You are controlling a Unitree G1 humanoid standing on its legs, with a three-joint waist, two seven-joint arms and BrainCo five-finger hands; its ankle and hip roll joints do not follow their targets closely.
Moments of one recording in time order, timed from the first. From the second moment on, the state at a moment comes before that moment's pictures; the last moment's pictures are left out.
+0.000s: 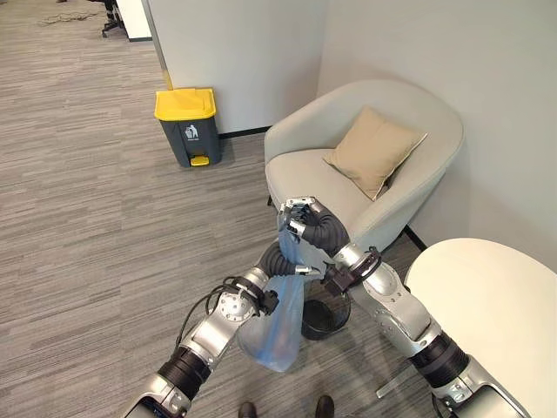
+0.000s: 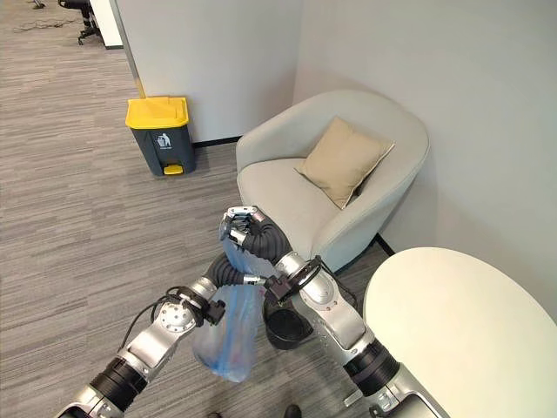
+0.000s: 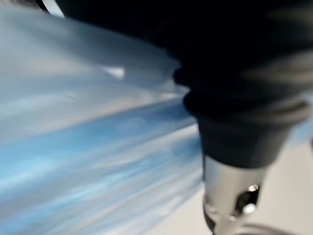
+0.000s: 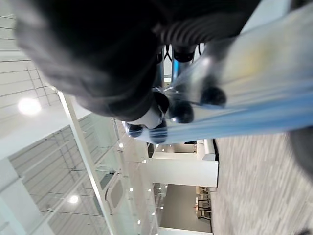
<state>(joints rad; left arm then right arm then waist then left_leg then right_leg) -0.23 0.34 -0.51 0.22 -0.04 -0.17 0.02 -0.39 -0.29 0.55 -0.08 0.49 -0.12 0.09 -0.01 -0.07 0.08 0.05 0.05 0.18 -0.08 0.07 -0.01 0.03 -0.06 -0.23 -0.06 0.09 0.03</state>
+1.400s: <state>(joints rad) -0.16 0.28 -0.44 0.15 -0.14 -0.13 0.16 -0.31 -0.32 0.57 -0.10 0.39 -0.13 0.09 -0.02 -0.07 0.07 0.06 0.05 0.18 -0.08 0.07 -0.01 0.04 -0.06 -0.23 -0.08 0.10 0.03</state>
